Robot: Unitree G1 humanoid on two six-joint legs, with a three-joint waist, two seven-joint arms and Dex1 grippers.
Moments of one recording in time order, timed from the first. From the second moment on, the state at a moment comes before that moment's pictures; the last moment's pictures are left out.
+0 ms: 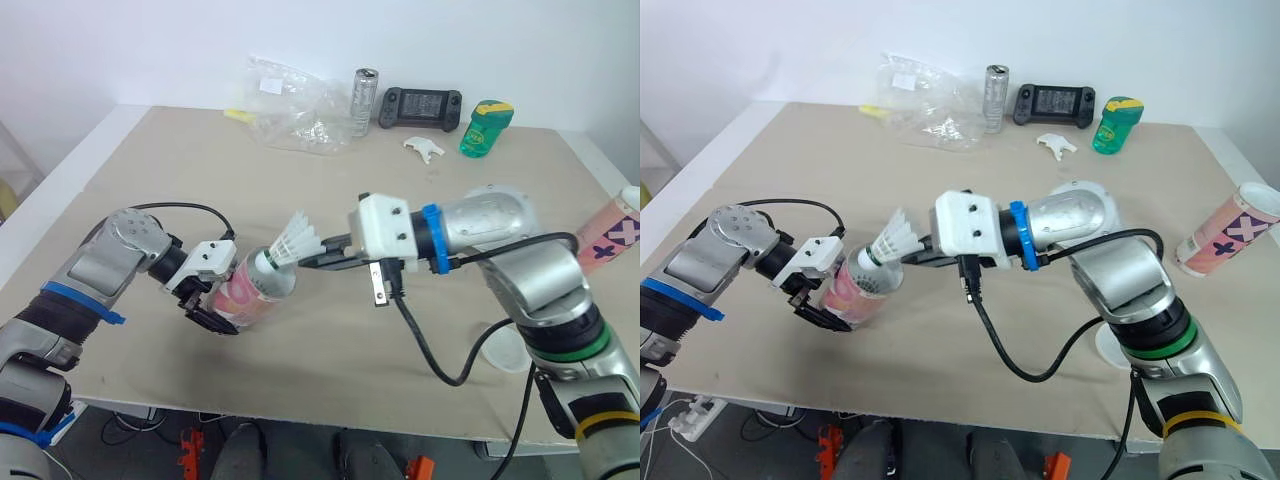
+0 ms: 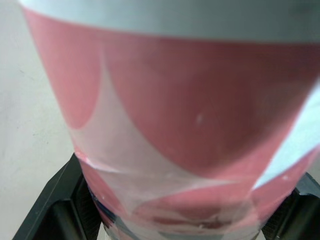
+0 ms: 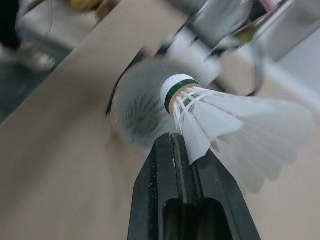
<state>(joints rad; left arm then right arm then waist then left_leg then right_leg) -0.80 0.89 -0.48 0.27 -0.28 0.18 -1.62 -0.87 -0.69 0.39 -0.33 0.26 0.41 1.19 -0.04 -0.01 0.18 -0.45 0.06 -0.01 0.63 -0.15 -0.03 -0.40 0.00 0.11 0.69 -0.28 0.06</state>
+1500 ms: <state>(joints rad) -0.77 0.89 -0.46 0.25 -0.28 0.20 -1.62 -1.12 -0.48 0.59 0.04 0.09 0.29 1.40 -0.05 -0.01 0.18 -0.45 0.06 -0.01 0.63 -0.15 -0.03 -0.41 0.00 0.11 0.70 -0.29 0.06</state>
